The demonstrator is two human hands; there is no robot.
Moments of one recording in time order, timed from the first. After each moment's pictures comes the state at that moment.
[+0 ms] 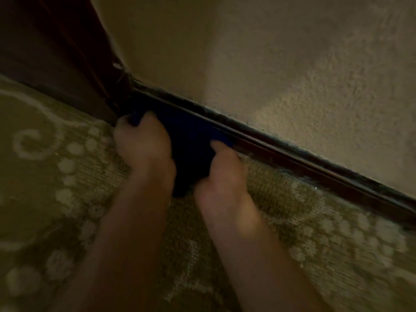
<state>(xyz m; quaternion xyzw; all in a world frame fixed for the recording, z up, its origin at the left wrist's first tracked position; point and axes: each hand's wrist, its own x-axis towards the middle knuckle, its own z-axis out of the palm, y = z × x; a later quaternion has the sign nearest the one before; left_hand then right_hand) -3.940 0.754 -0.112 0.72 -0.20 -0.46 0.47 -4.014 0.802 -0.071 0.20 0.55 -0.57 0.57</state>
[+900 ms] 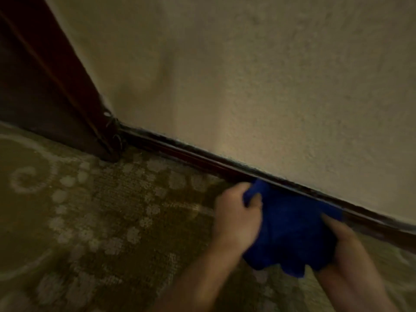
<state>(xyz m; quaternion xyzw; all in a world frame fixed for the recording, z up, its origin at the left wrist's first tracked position) -4.051 0.869 -0.062 0.52 -0.60 -0.57 0.21 -4.166 0.933 -0.046 0.15 0.68 -0.62 0.37</state>
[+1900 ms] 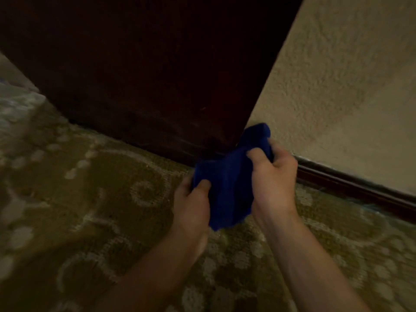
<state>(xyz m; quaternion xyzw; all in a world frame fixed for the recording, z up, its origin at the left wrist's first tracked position) -3.790 0.752 -0.059 0.60 -0.18 -0.70 0.33 -3.894 0.754 -0.029 -0.23 0.68 -0.60 0.35</state>
